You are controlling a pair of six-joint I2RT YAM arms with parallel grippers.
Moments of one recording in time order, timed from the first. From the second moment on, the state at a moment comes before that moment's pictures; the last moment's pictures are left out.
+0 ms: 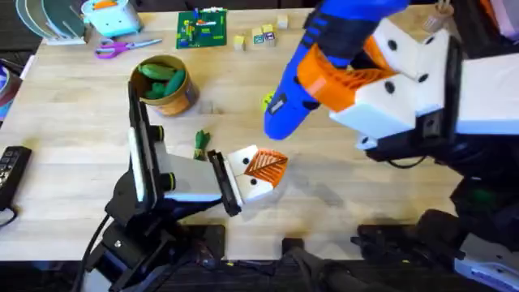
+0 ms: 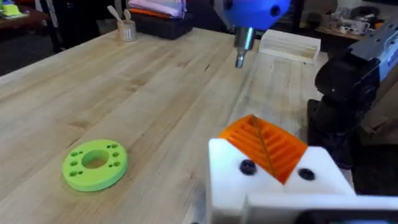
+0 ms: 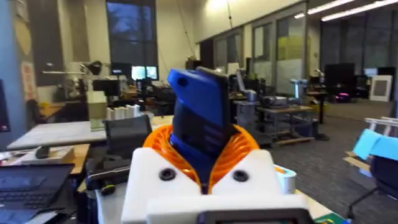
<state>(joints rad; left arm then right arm) -0.56 0.02 0.01 -0.05 0.63 -0.03 0.75 0.73 0.45 0.76 -0.40 0.18</state>
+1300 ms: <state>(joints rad) -0.56 0.02 0.01 -0.05 0.61 -0.03 0.85 0.96 0.45 0.91 -0.43 0.21</state>
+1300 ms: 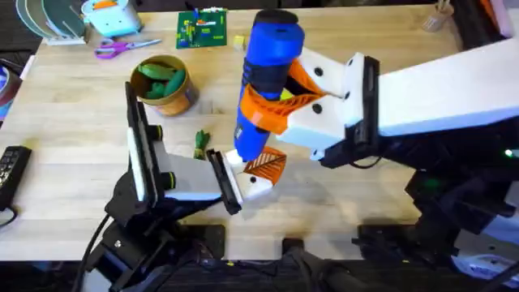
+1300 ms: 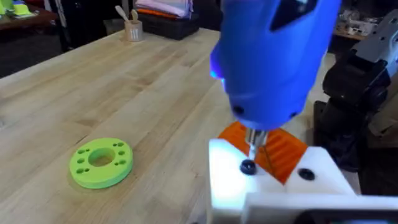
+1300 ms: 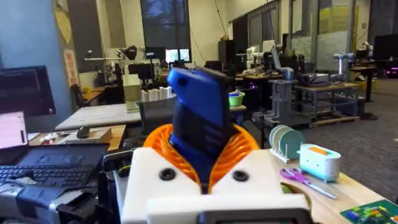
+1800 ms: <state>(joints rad) -0.56 0.02 0.01 -0.05 0.61 -0.03 0.85 0.98 0.45 0.93 -0.43 0.22</state>
